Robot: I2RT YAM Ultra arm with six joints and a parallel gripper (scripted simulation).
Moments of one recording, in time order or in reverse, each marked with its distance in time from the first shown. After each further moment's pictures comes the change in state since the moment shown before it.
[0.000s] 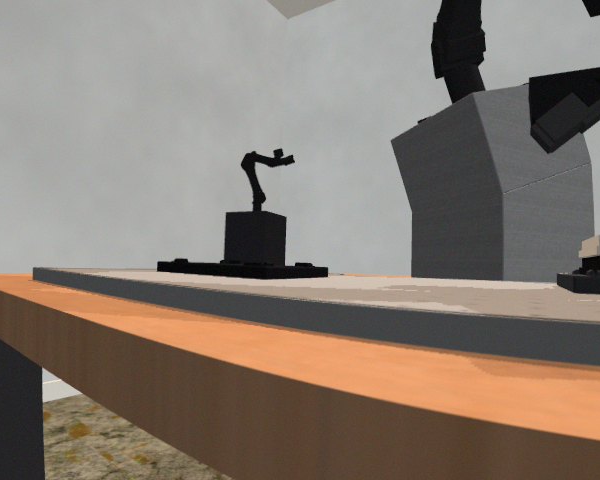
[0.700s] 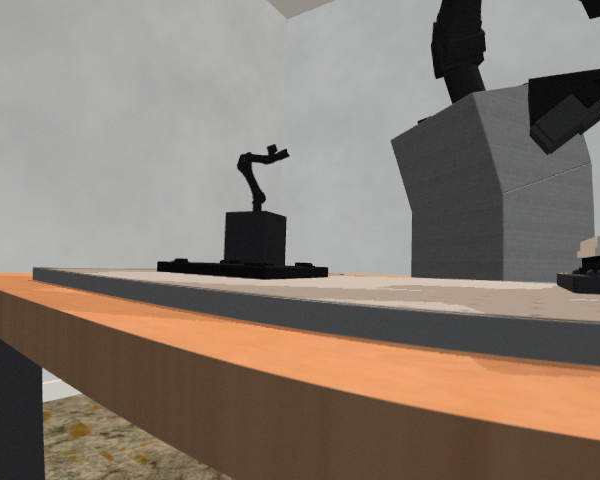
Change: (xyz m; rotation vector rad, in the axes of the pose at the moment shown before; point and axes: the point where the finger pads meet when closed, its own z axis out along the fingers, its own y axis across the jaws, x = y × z) arm -0.001 -0.003 0.000 0.005 -0.003 -0.003
